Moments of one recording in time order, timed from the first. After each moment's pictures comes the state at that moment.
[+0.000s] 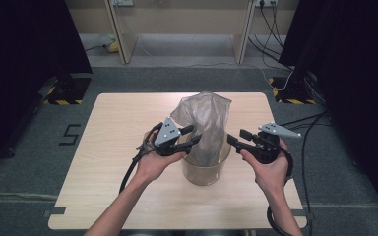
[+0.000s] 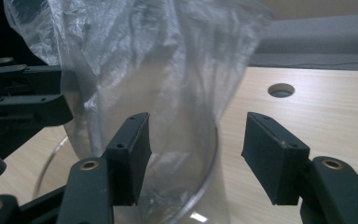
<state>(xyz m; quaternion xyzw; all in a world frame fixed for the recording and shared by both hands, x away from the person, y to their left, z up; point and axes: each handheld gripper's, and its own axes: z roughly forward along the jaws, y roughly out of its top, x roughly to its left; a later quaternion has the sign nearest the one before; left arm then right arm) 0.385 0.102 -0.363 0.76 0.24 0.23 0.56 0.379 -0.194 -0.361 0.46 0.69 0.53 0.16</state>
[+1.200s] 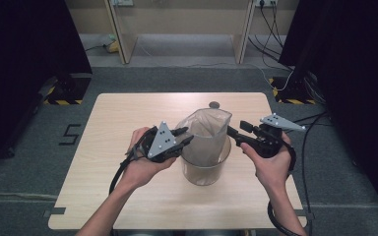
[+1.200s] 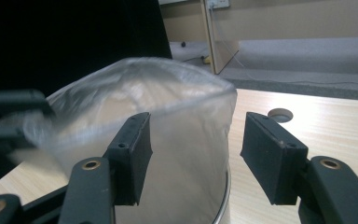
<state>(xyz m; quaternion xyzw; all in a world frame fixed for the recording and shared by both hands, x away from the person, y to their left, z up) 0.357 0.109 -0.339 0.79 0.15 0.30 0.51 0.376 -0.189 -0.329 0.45 0.69 0.54 0.18</state>
